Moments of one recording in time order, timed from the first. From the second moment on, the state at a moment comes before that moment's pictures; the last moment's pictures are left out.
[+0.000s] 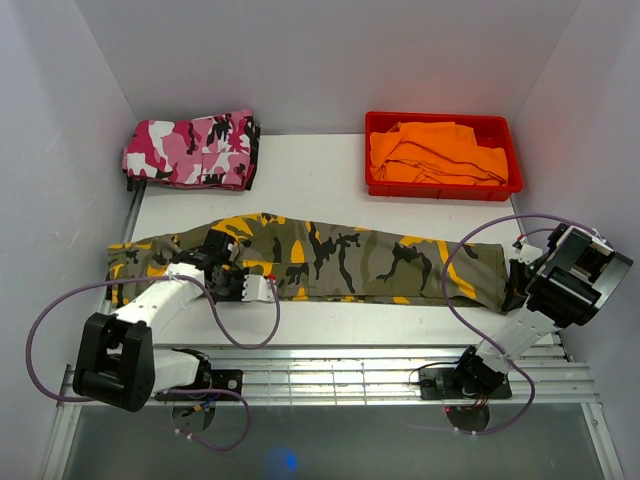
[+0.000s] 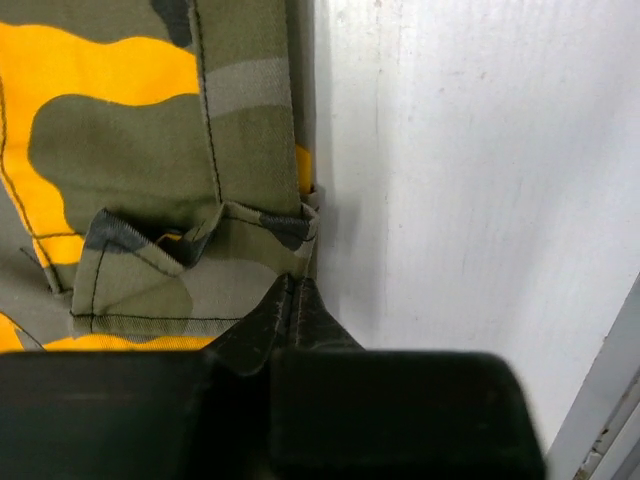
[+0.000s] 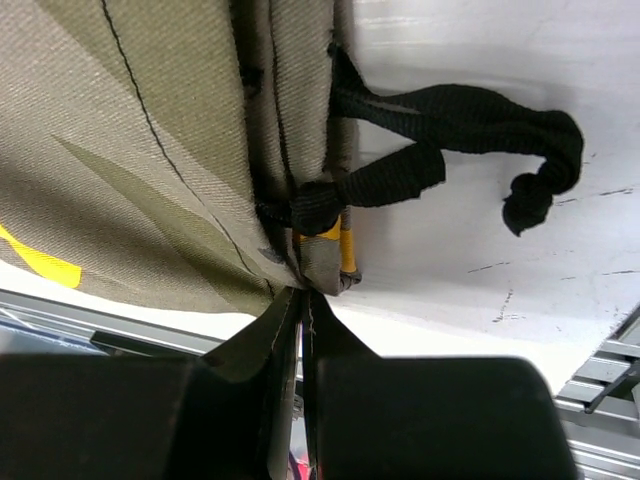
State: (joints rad) left arm -0.27 1.23 0.66 -0.73 0.24 1.39; right arm -0.68 1.82 1.09 -1.02 -0.20 -0.56
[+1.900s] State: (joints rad) left arm -0.29 1.55 0.87 -0.53 0.38 0.47; right arm -0.42 1.90 1.28 -0.50 -0.16 -0.63
